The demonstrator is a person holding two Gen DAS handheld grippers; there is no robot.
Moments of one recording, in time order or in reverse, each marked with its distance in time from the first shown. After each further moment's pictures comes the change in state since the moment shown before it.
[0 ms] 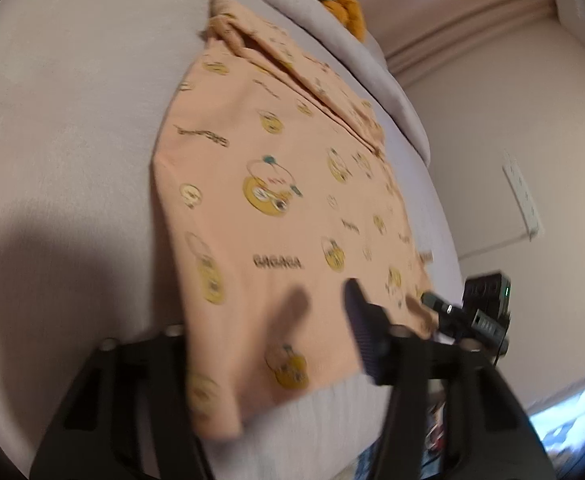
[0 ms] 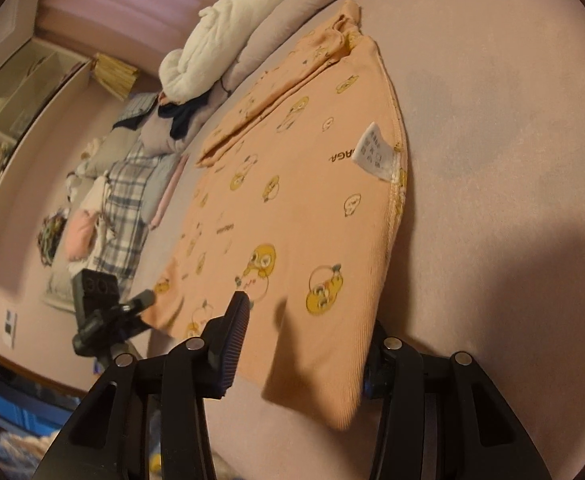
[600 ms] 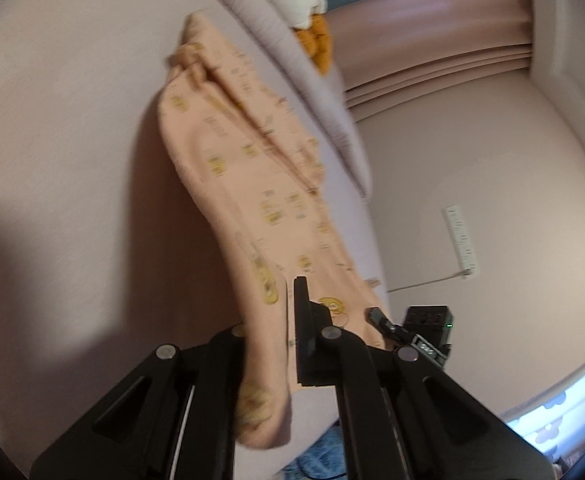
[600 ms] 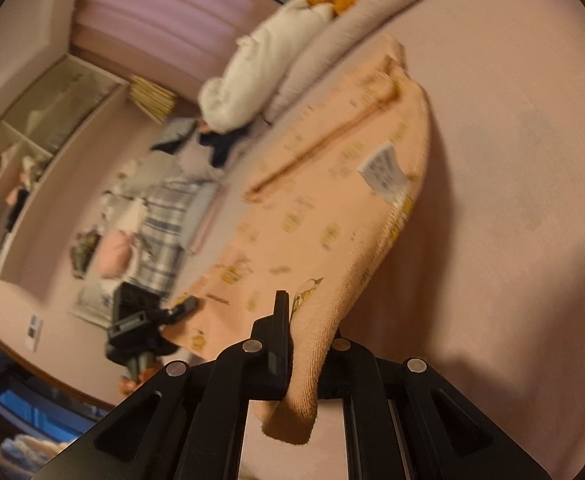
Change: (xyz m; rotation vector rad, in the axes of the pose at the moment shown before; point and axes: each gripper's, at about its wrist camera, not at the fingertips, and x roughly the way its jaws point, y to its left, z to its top) left arm -0.031 -0.012 0.016 -0.087 -0.073 -0.273; right arm -0.018 0.026 0.020 -0.046 -0.128 0.165
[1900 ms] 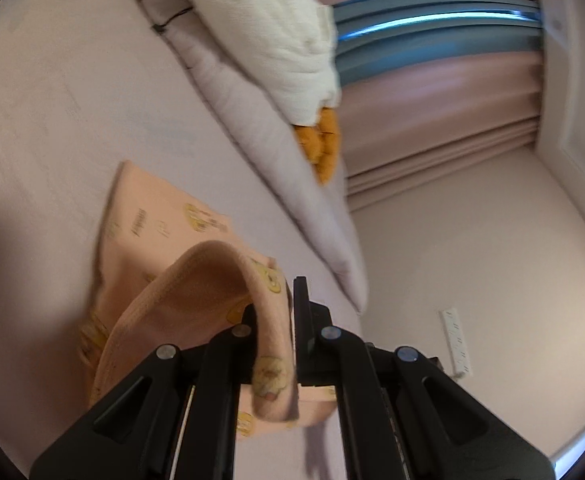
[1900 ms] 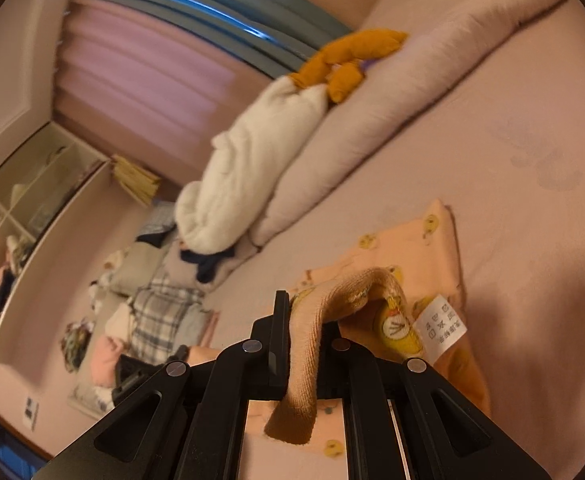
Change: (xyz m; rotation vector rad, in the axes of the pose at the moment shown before) left arm 0.074 0.017 0.201 -0.086 -0.235 0.003; right arm 0.088 -0.040 0.207 0.071 -0.170 -0.078
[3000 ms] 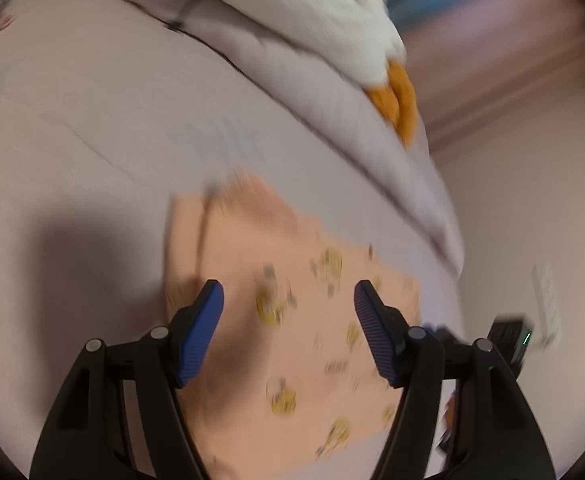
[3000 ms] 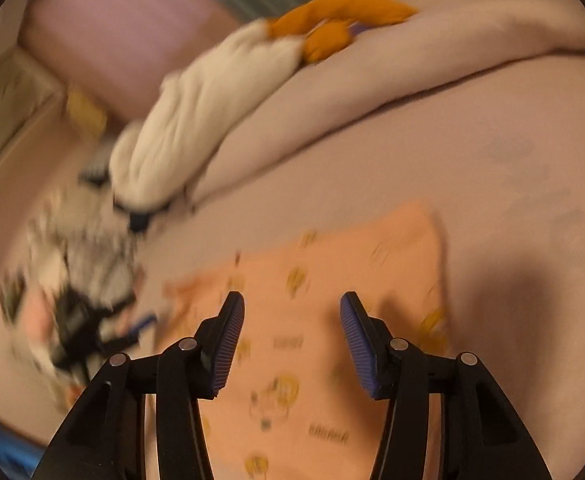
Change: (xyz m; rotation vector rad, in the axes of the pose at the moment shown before) left arm 0.013 0.003 0.010 0.215 0.181 0.349; right arm 0.023 0.000 -0.011 -0.243 0.219 -0.248
